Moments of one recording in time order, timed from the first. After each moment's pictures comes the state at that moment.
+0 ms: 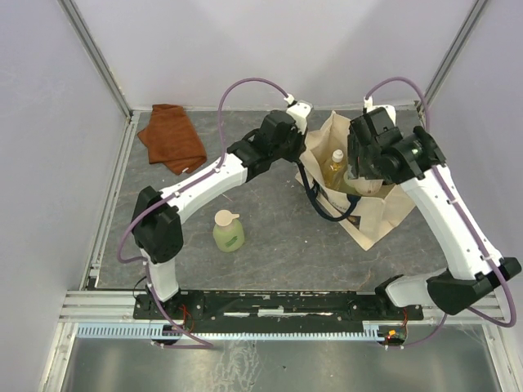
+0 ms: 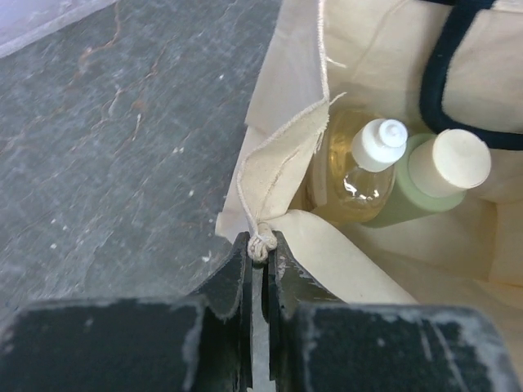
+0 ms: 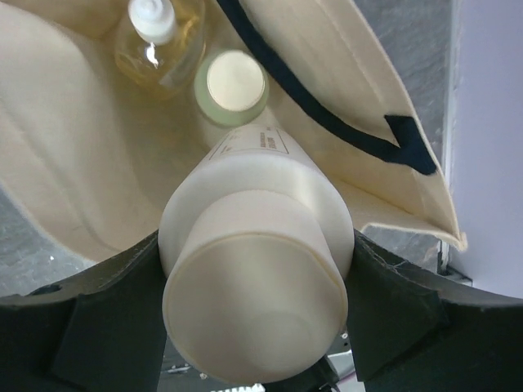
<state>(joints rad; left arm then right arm) -0.77 1.87 1.67 -0.23 -0.04 -0.14 0.52 1.36 1.77 -1.37 0.52 0.39</state>
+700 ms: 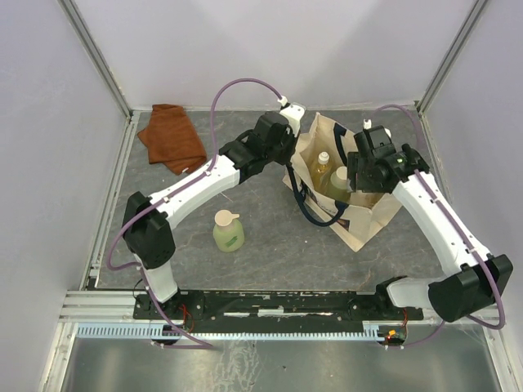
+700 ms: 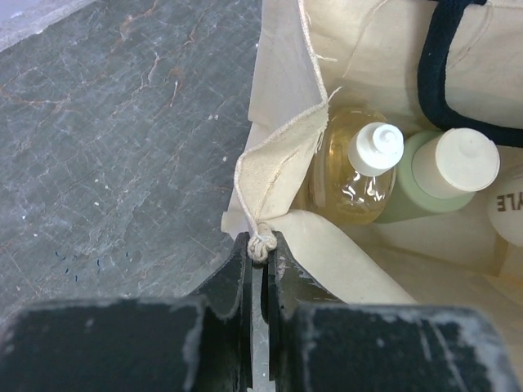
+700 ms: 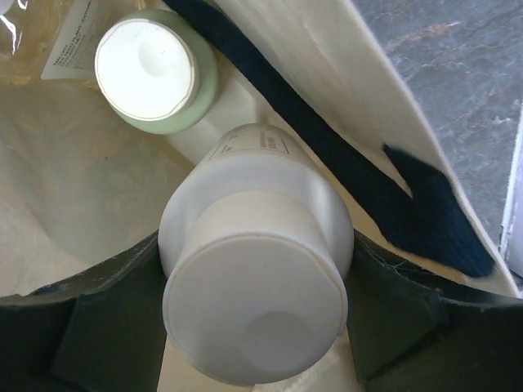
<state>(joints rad) -0.77 1.79 1.63 -0.36 -0.13 -0.11 0.35 1.30 1.35 -1.09 0.35 0.35</state>
